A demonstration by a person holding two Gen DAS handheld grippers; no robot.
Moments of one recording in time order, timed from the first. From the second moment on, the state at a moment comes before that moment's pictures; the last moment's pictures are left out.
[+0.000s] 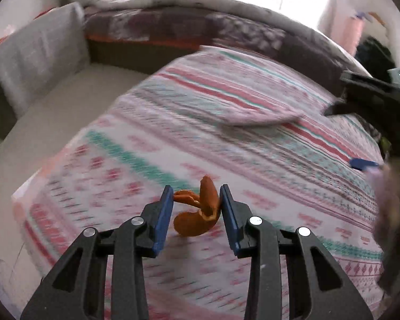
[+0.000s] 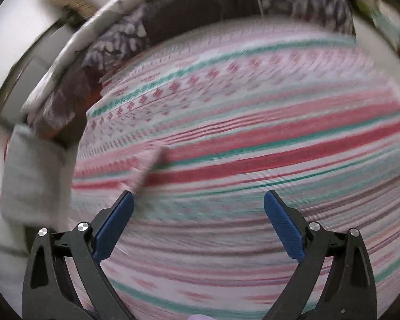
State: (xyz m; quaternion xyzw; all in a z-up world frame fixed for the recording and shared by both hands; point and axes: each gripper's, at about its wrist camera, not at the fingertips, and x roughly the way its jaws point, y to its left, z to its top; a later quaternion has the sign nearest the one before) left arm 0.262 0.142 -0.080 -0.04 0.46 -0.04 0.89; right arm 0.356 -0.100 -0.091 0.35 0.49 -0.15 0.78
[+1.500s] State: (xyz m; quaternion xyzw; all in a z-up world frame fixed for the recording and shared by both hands) left arm 0.136 0.129 -0.039 -0.11 0.44 -0.04 0.89; right arm 0.159 -0.124 -0.061 0.20 0.47 -0.04 0.86
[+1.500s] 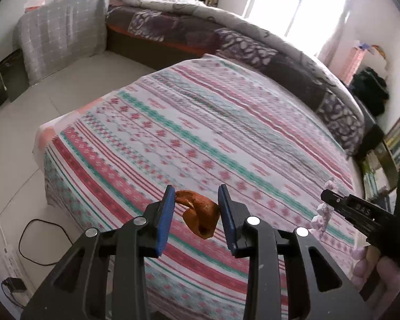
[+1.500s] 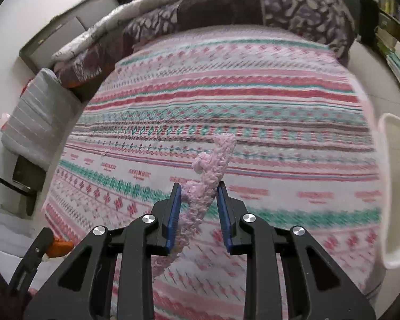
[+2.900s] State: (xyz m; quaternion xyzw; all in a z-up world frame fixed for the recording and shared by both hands) left arm 0.064 -0.141 0.030 0.01 0.41 -0.24 0.88; right arm -0.020 -0.390 -0.023 0.28 0.37 -0.26 0.85
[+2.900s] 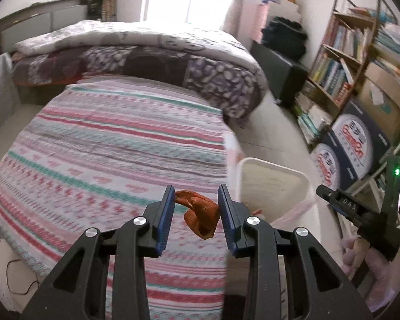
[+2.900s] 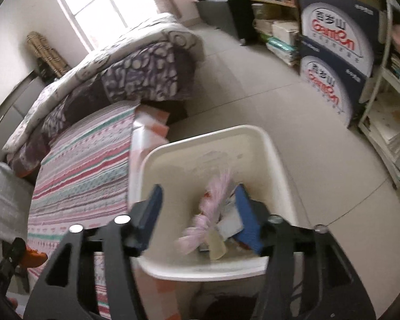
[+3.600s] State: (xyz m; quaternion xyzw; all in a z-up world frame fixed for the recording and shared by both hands) left arm 0.059 -0.272 0.052 0.03 0.41 -0.32 0.85; right arm -0.094 -0.439 0.003 0.24 0.32 -0.33 0.85
